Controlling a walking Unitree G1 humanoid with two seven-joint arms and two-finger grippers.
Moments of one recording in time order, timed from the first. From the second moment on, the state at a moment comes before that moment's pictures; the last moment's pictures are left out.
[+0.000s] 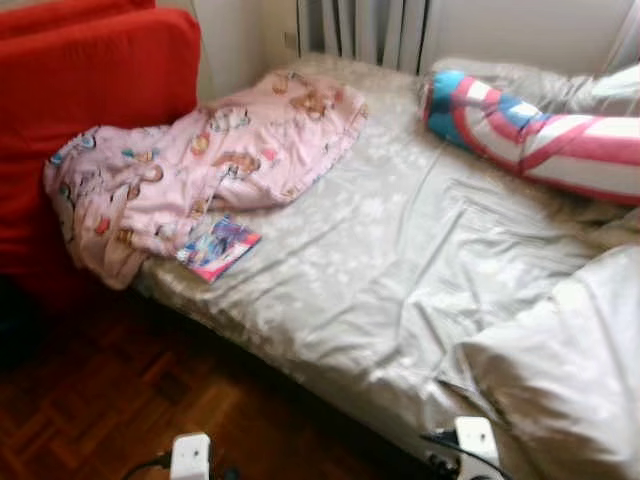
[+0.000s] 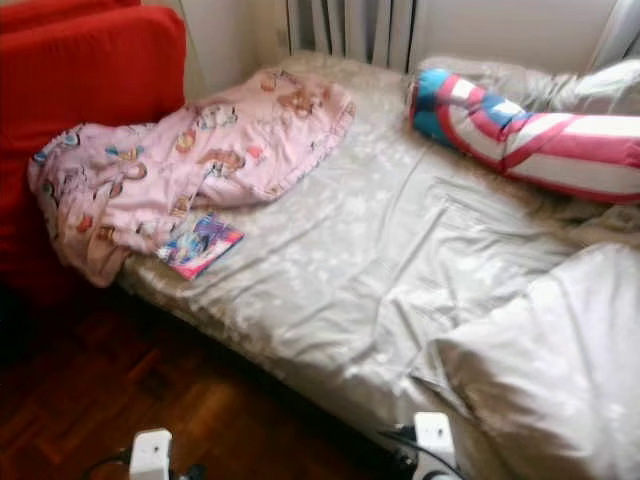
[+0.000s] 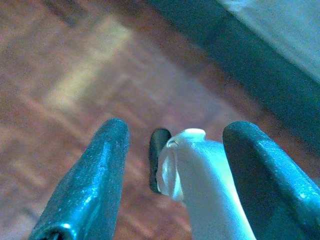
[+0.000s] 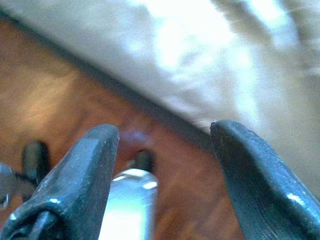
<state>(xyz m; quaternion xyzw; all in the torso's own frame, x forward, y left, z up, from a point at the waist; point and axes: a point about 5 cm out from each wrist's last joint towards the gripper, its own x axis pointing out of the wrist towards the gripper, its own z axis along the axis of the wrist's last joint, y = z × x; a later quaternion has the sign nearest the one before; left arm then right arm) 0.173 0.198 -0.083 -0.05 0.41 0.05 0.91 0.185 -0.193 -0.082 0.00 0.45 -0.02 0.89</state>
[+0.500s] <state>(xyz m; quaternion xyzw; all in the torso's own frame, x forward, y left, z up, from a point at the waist) 0.168 0.212 -0.083 -0.05 0.41 0.07 0.91 0.193 -0.191 -0.078 0.00 0.44 -0.02 0.90</state>
